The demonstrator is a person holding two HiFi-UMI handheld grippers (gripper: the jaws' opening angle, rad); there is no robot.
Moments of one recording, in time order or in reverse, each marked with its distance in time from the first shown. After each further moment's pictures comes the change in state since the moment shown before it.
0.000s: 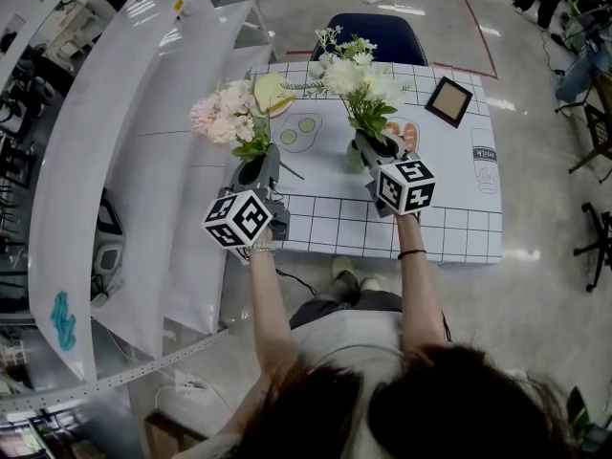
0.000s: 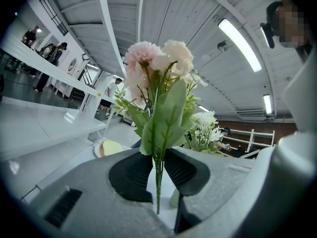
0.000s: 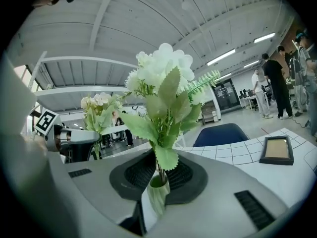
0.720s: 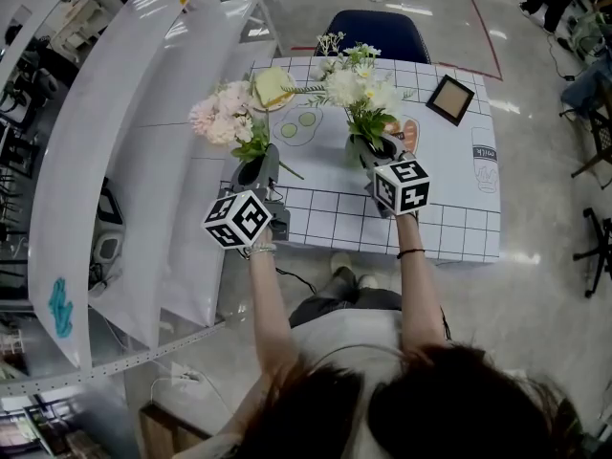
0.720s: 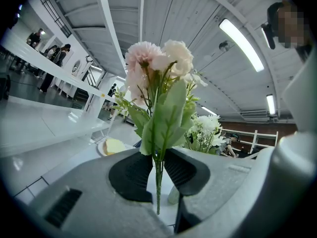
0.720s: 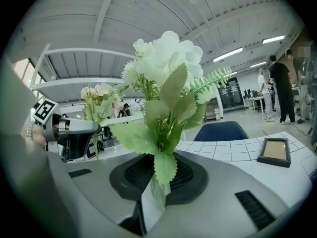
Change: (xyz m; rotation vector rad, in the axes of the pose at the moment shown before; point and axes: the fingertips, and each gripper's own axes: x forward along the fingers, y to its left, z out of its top) left arm -0.013 -0.006 -0.010 -0.013 -0.011 0.038; right arm -0.007 0.001 -0.021 -0.062 0.076 0.016
